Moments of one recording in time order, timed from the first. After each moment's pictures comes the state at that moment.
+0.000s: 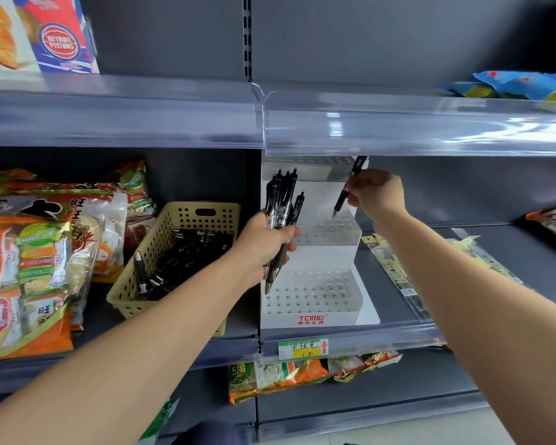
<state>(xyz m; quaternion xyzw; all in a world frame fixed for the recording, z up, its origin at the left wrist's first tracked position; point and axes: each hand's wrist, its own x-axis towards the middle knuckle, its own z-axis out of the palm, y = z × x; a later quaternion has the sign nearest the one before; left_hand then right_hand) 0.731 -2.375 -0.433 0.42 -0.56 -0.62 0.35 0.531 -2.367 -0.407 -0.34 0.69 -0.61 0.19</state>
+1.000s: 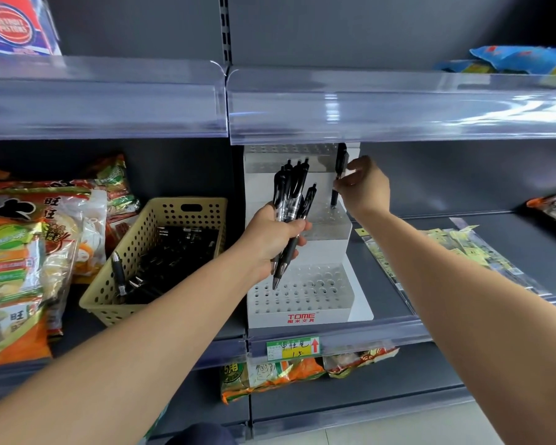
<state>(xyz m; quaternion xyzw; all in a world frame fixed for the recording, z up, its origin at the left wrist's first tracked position) 0.699 -2.370 -0.433 0.40 -0.57 -0.64 0.33 0.513 -2.387 -0.431 -0.41 0.77 -0.48 0.02</state>
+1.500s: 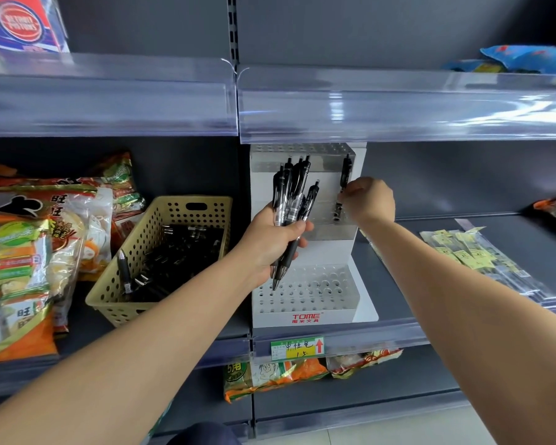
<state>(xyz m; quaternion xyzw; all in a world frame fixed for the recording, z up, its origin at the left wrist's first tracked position) 0.708 -2.372 -0.440 0.37 -0.59 -0.63 0.35 0.517 -2.383 -0.443 -0.38 0.81 -0.44 0.06</state>
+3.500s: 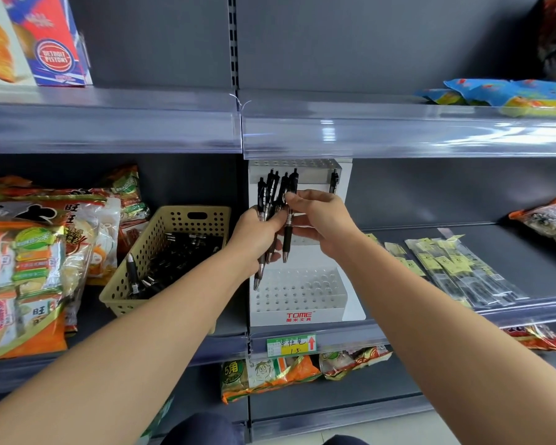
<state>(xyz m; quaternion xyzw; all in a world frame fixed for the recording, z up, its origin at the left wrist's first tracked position) 0.716 -2.375 -0.429 0.44 -0.56 -0.59 0.37 0.599 -2.339 -0.408 -0.35 0.58 -0.61 0.41</state>
